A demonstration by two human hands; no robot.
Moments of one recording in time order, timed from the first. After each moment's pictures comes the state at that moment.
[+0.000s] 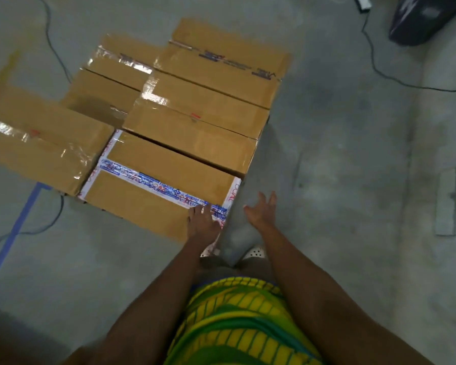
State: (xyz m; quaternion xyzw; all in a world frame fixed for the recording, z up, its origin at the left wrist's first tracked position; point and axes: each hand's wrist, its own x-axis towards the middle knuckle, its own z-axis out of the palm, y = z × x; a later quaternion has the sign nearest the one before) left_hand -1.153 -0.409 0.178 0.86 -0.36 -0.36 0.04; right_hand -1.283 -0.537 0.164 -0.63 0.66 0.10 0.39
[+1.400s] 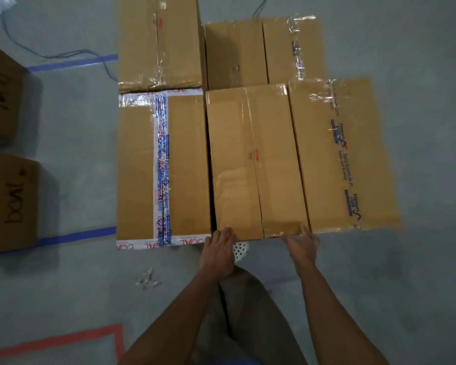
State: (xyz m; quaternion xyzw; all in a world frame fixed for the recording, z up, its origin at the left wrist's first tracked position) left_hand -1.207 -0.671 0.102 0.93 -0.06 -0.35 0.13; right_hand -1.173 -0.906 0.088 -0.79 0.42 0.26 0.36
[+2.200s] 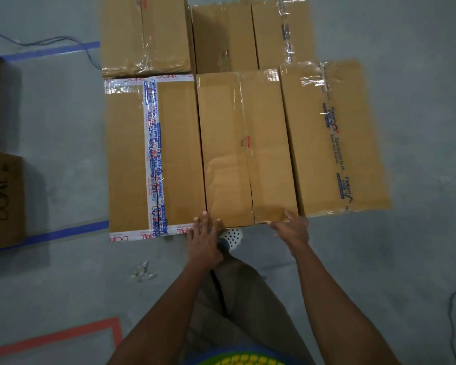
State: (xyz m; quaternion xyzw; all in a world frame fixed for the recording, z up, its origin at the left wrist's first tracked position) left_hand -1.220 -0.657 0.099 0.91 0.01 -0.40 0.10; right_hand -1.167 -0.909 0.086 -0.79 0.39 0.33 0.33
